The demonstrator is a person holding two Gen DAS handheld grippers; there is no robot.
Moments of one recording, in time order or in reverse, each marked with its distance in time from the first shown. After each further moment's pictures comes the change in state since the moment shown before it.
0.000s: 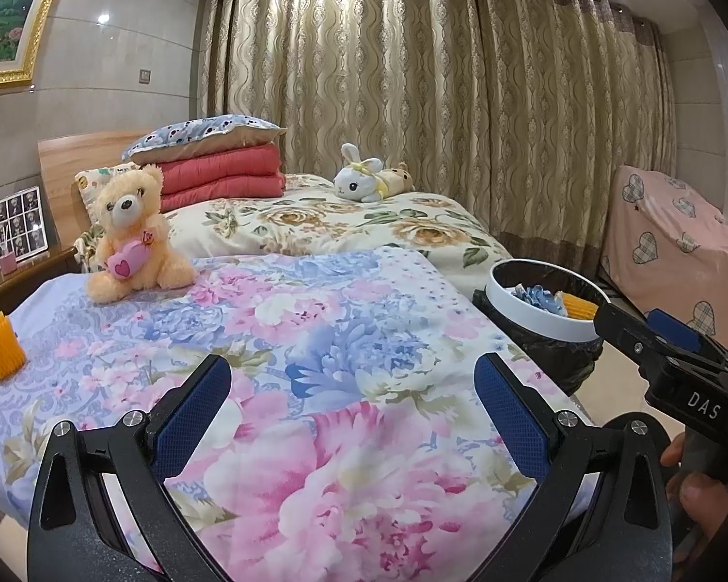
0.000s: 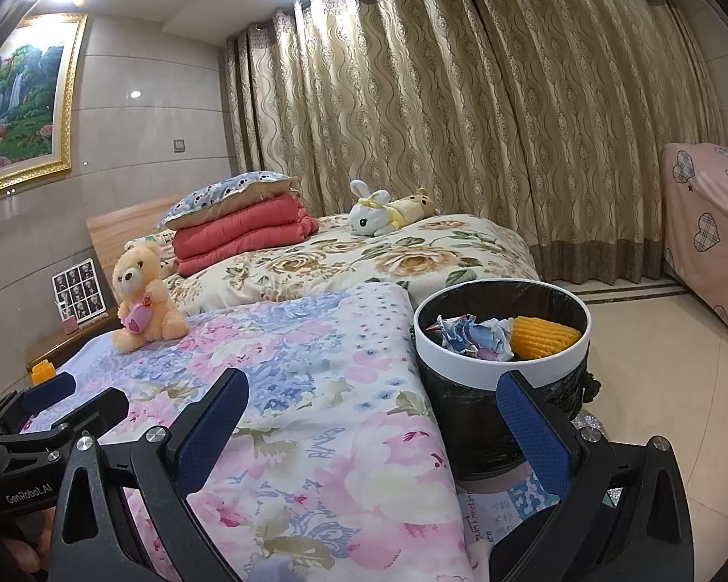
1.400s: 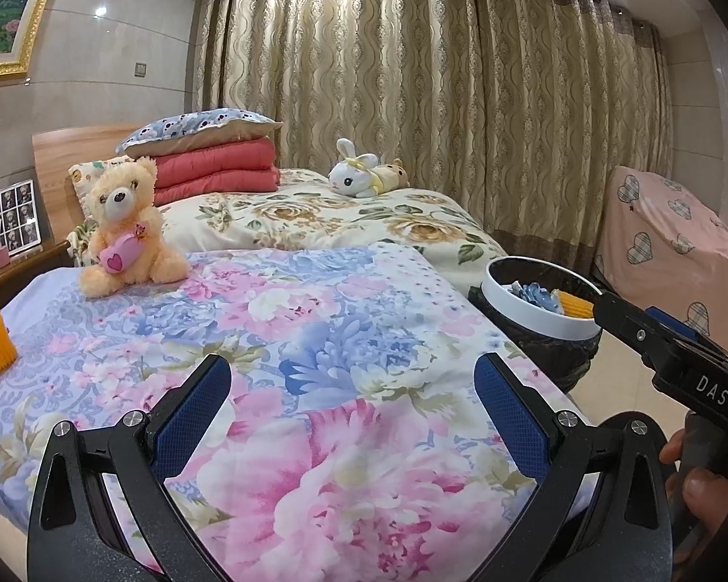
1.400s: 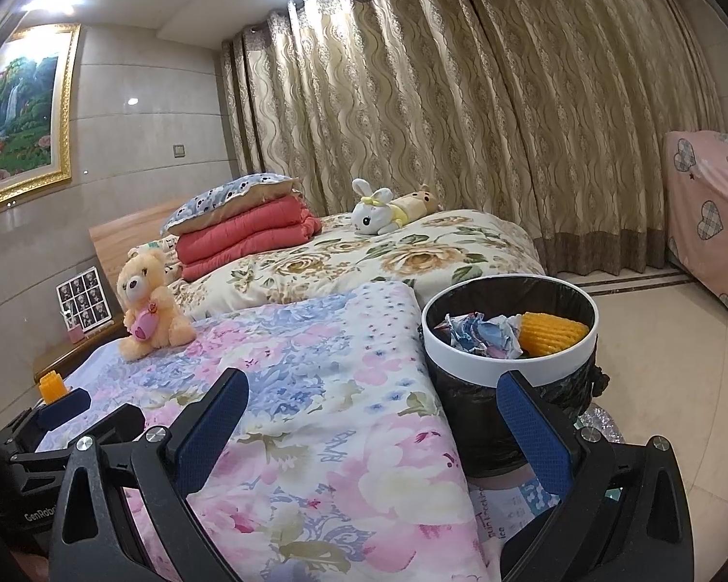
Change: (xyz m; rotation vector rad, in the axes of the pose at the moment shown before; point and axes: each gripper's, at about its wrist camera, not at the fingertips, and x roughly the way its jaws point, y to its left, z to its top) left arm 0.005 0.000 -0.003 -0.001 0.010 -0.016; right arm 0.004 0.011 0.005 0.036 0.013 0.008
